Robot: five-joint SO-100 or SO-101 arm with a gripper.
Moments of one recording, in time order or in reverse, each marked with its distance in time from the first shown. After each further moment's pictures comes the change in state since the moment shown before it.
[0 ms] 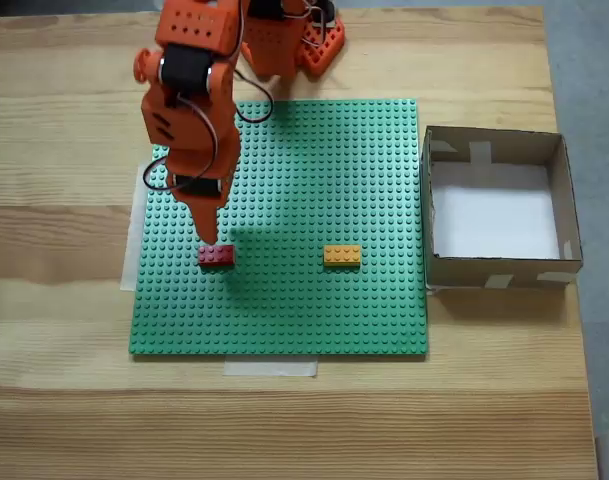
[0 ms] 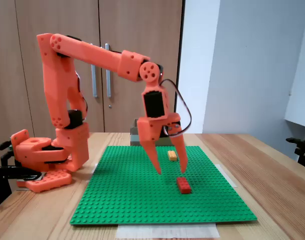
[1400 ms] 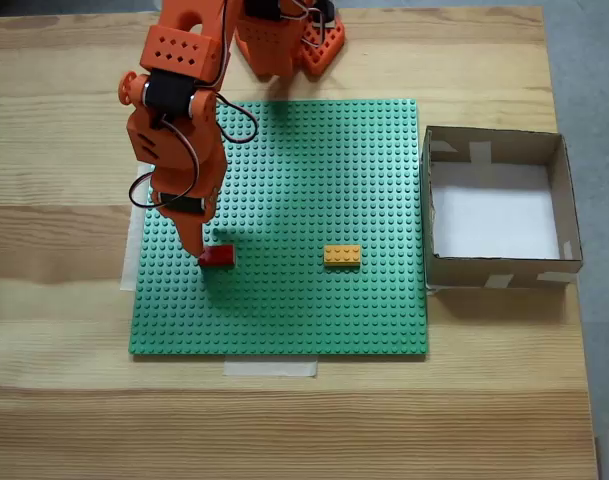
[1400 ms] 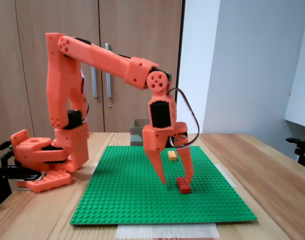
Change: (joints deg) arm 3.0 -7.7 -4.7 -2.1 0.0
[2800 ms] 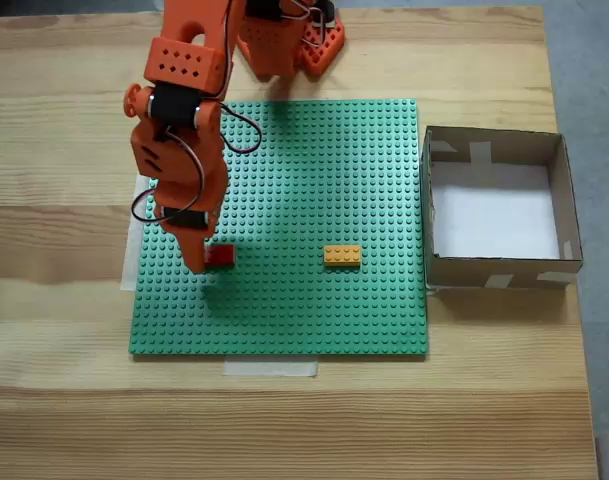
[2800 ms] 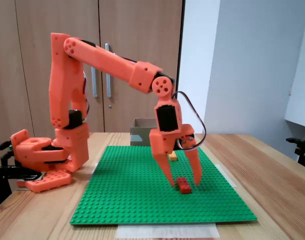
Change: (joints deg) arm -1.4 -3.0 -1.4 -5.0 -1.1
